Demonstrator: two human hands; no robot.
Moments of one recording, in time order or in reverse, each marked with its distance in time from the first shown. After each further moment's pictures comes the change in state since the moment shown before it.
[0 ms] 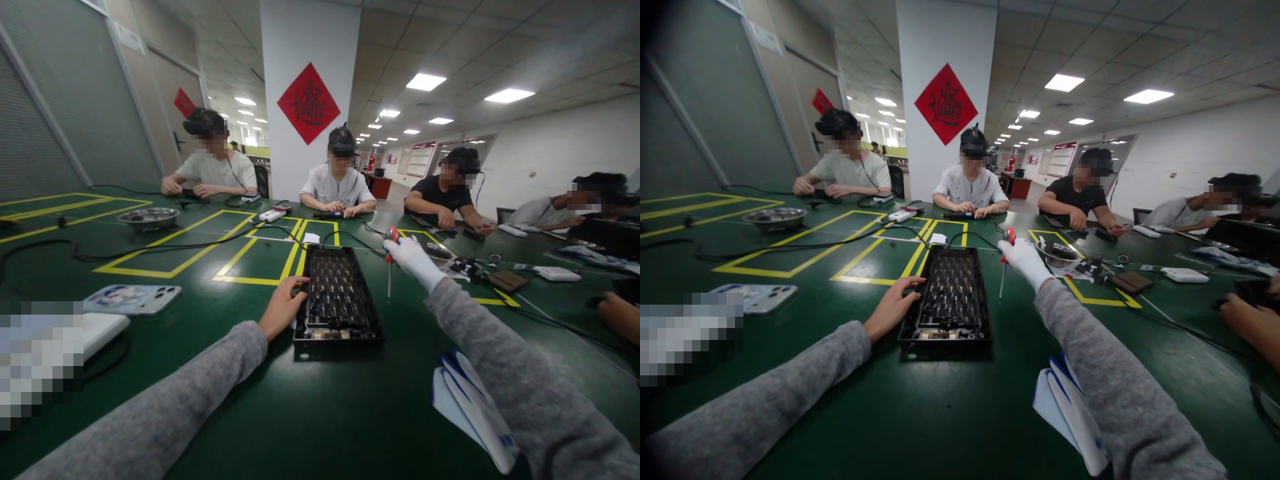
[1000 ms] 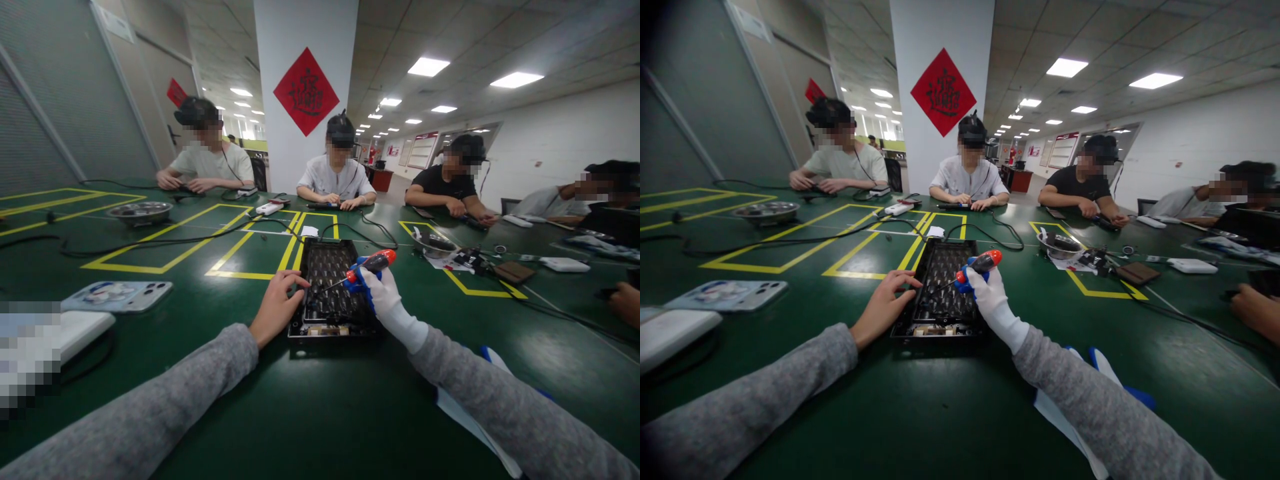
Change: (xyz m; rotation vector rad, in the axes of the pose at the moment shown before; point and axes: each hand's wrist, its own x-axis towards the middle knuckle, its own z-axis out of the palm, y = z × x) left_hand -0.010 0.011 0.002 0.104 0.043 0.082; right_hand -0.097 -0.031 0.074 1.205 0.039 0.080
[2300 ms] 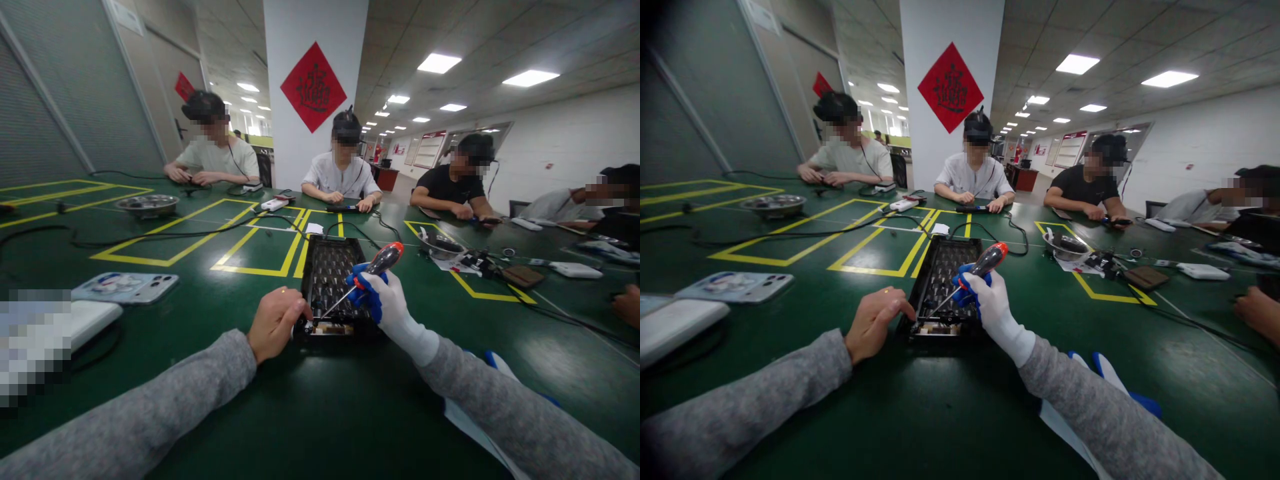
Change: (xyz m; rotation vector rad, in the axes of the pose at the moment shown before) left_hand -0.033 0.020 -0.026 -0.023 -0.087 0.343; right_hand -0.020 -0.015 0.010 0.052 -0.151 0.108
